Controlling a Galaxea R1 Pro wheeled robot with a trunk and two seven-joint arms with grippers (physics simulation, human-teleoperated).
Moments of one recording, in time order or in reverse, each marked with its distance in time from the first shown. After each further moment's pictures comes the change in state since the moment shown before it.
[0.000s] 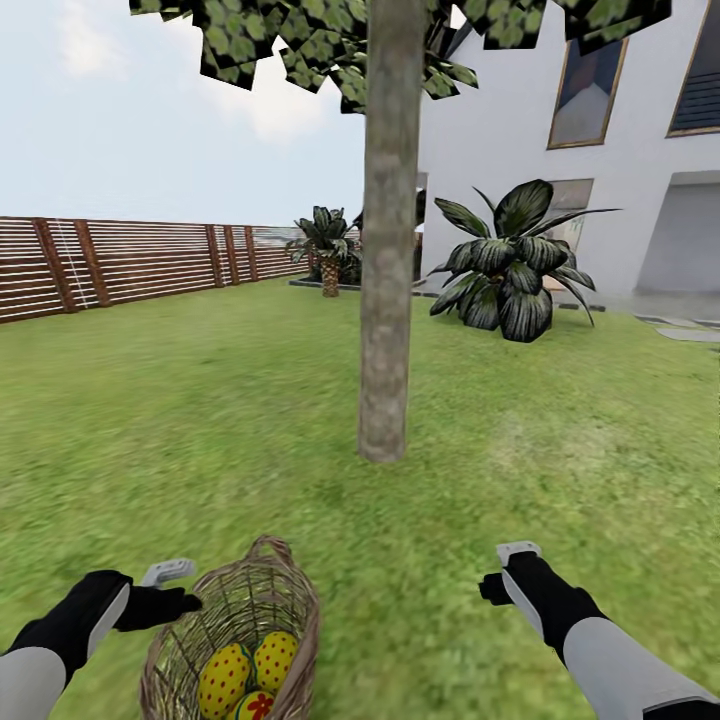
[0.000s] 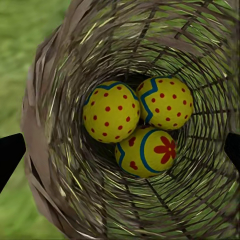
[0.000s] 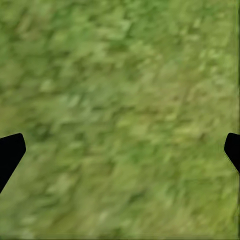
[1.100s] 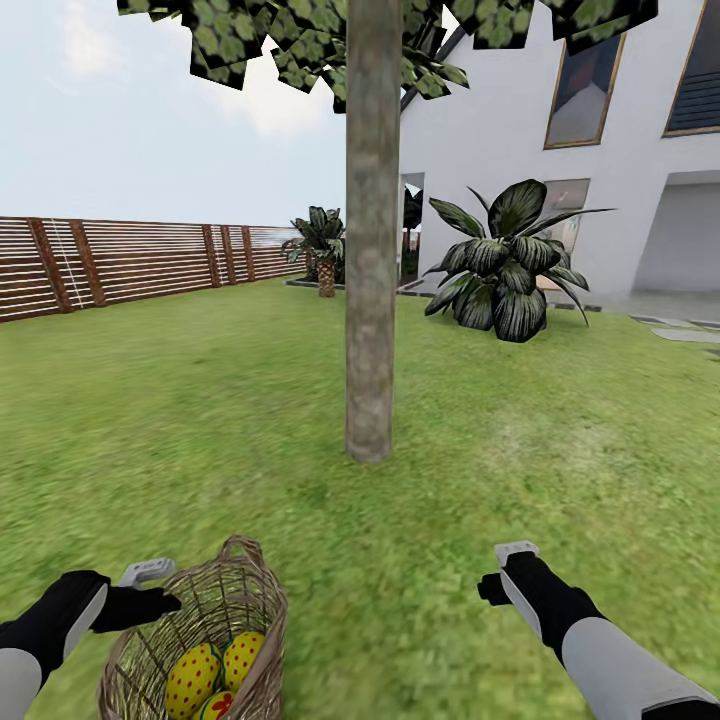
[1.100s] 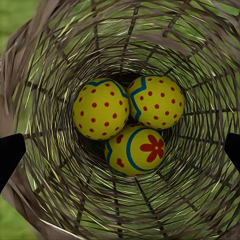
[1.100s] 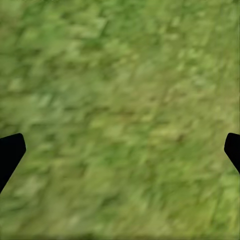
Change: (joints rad) left arm 0.000 0.058 0.003 0.001 0.001 0.000 -0.002; right arm 0.000 0.005 0.001 0.001 0.004 -0.002 0.000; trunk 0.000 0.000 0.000
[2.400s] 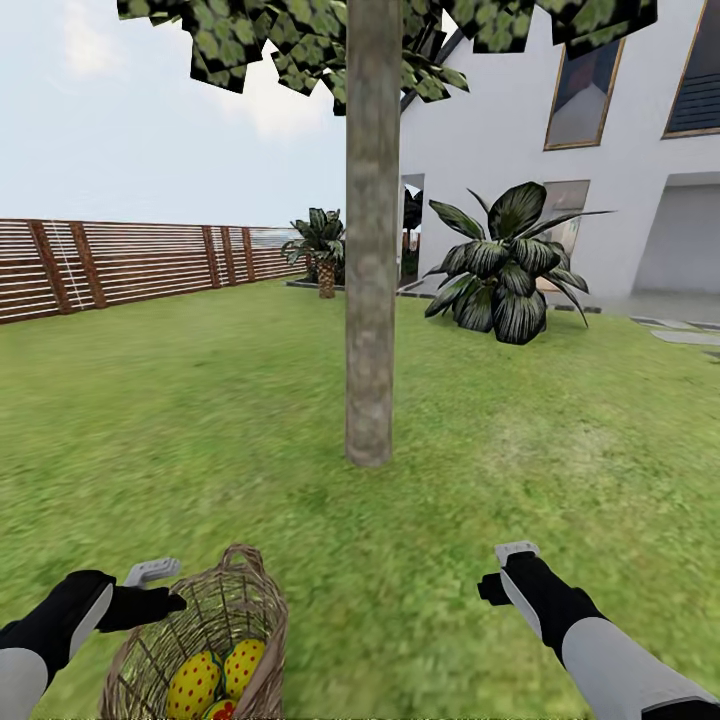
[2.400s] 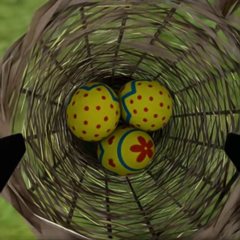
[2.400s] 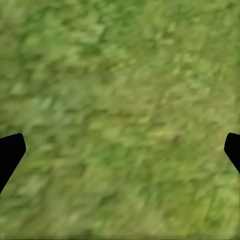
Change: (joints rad) left arm 0.000 -0.015 0.002 -0.002 0.005 0.002 0.003; right arm 0.000 0.000 0.000 0.000 0.000 0.000 0.000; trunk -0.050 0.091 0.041
